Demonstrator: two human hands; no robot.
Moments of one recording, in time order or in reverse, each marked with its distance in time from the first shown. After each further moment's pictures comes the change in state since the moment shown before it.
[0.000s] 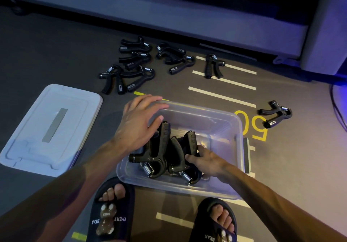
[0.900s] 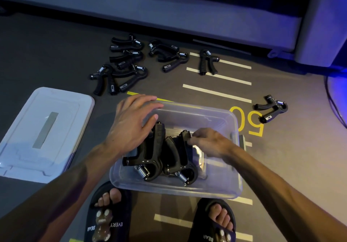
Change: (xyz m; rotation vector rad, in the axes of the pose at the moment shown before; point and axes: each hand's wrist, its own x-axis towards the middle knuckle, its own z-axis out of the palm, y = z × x) left_hand 0.005 0.001 0.000 0.003 0.009 0.010; right_hand 0.000 -0.030 -0.042 -0.089 0.152 -0.032
